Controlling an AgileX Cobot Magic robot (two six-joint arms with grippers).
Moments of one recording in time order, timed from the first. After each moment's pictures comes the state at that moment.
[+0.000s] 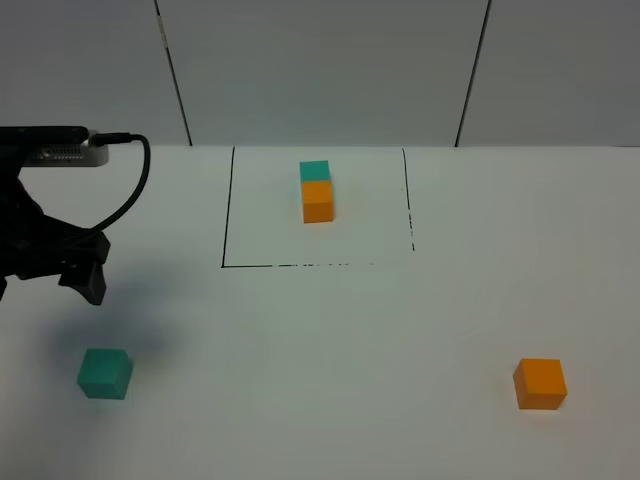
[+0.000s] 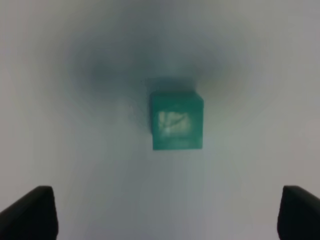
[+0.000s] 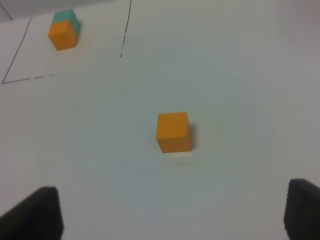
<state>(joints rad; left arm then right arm) -0.13 1.61 -1.25 -0.07 1.05 -0.03 -0.03 -0.01 -0.49 0.10 1.05 0.06</state>
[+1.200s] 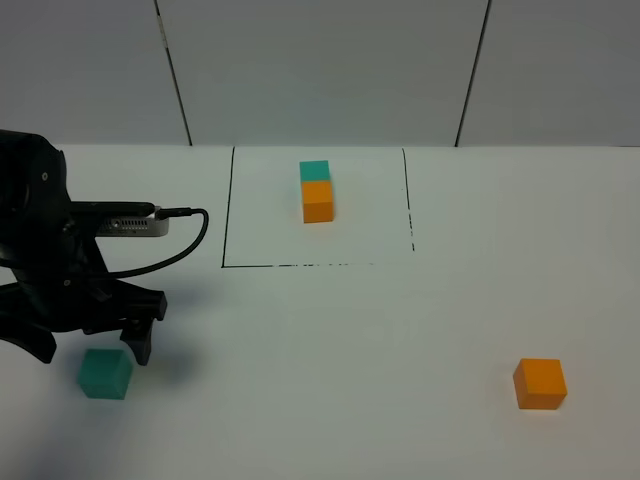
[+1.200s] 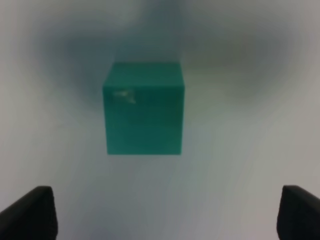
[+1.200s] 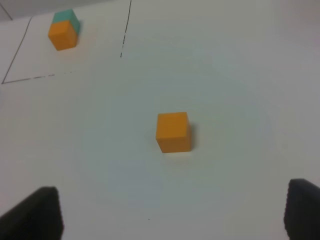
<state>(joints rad) -0.23 1.78 -1.17 -0.06 0.99 -0.16 -0.03 -0.01 -0.49 0.10 1.05 0.06</state>
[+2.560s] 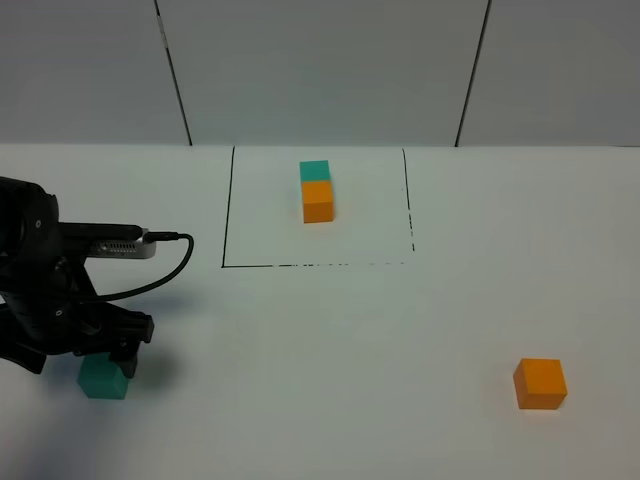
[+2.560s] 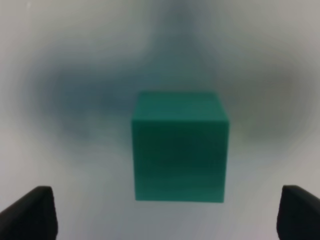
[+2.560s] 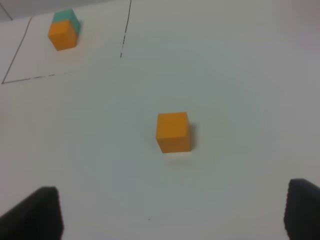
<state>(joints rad) -0.20 1.78 -1.02 0.02 0.78 -0.17 -0.03 -0.01 -0.49 0.10 1.05 0.06</state>
